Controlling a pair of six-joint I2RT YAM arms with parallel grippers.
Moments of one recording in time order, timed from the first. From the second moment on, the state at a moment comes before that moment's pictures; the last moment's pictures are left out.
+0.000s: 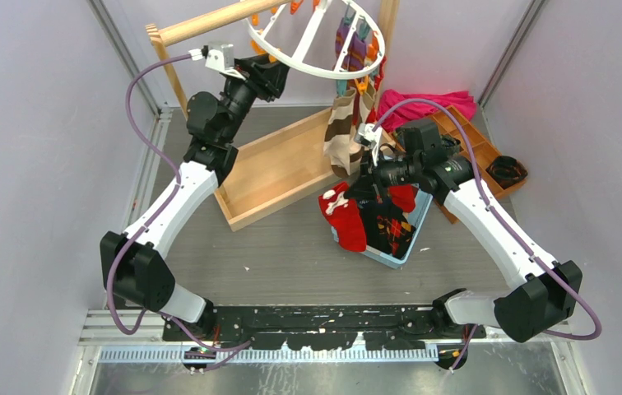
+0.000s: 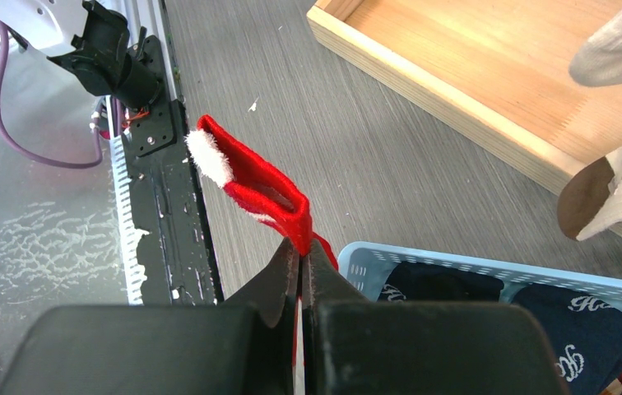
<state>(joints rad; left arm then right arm) -0.38 1.48 1.36 0.60 0.17 -0.36 0.41 1.28 1.23 -0.62 -0.88 -0.24</state>
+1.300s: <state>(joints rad) -0.47 1.42 1.37 0.52 0.07 -0.49 0.52 1.46 1.65 -0.56 -0.58 0.07</state>
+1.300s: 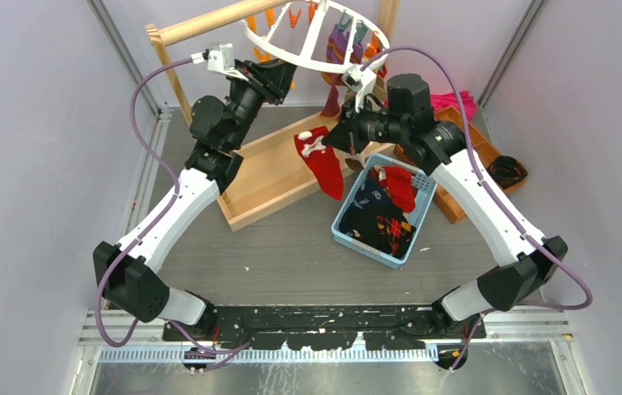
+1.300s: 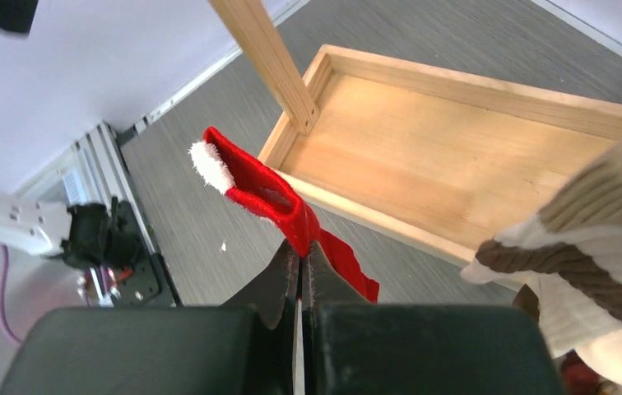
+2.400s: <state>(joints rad) -0.48 1.41 1.35 0.55 0.05 -0.62 0.54 1.66 1.94 -0.49 -0.49 0.49</state>
